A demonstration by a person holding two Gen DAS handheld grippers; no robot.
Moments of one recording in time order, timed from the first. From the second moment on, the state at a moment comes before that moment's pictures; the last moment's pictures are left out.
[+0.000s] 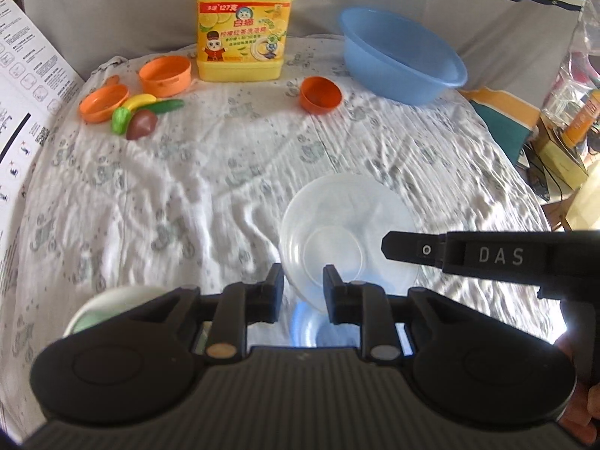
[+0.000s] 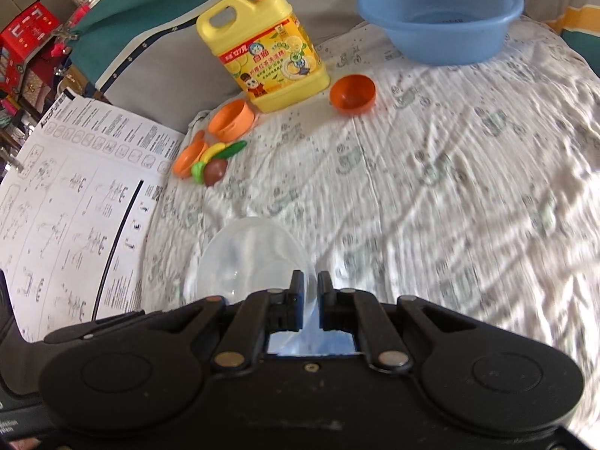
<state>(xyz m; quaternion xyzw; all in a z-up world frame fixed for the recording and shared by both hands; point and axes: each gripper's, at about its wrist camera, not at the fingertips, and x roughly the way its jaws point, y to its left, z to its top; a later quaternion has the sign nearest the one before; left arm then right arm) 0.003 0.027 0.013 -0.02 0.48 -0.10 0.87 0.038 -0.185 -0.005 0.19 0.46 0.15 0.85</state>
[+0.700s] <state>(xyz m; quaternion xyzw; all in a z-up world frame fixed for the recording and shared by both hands) -0.028 0.016 -0.008 -0.03 0.50 -0.11 0.86 -0.009 -0.191 -0.024 0.17 0.49 0.14 0.85</state>
